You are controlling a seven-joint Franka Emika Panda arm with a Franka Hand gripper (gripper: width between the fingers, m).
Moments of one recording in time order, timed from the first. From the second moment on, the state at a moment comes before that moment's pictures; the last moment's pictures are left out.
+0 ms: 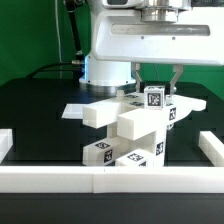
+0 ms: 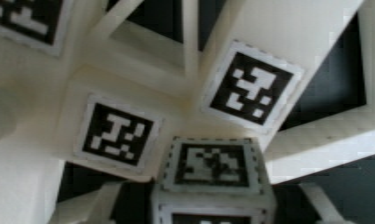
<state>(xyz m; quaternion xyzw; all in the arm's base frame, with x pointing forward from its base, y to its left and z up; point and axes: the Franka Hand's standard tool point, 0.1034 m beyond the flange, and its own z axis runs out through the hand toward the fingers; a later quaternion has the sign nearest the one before) 0.581 0.041 0.119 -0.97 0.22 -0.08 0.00</state>
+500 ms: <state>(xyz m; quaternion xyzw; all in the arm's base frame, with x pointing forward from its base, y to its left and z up) 0.581 0.042 0.120 -0.91 0.40 -0.08 0.02</state>
